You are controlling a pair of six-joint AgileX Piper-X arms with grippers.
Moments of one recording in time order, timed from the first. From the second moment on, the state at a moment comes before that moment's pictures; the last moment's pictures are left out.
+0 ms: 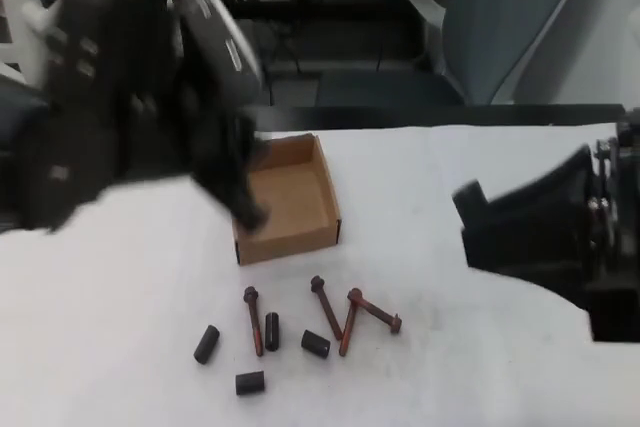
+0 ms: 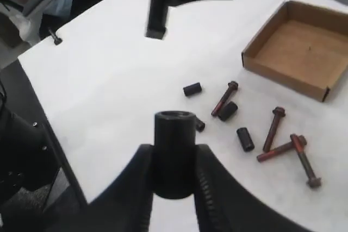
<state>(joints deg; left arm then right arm) -25.2 68.7 -49.1 11.1 11.4 24.3 35.9 46.2 -52.3 44.0 -22.5 2.1</state>
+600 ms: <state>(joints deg) -40.5 47.5 -47.9 -12.4 2.0 -11.6 50.4 48.6 -34.1 -0.4 -5.2 -2.5</state>
